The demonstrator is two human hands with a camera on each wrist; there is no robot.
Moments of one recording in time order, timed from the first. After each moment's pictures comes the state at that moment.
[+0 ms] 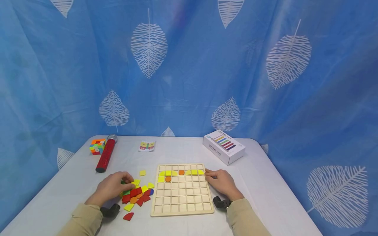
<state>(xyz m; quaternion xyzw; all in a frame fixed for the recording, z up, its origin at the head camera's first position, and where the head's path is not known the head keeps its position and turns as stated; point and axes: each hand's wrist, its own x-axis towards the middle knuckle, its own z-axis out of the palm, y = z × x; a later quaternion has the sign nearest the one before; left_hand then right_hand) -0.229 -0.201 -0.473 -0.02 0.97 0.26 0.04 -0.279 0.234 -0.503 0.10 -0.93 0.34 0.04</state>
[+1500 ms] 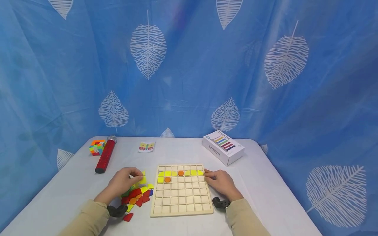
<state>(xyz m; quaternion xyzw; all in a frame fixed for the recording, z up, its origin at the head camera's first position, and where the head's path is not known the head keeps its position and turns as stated) -0.232 -0.166 -0.465 -0.01 0.93 0.36 -0.02 -0.282 0.235 -0.506 0.10 -0.94 0.34 0.03</state>
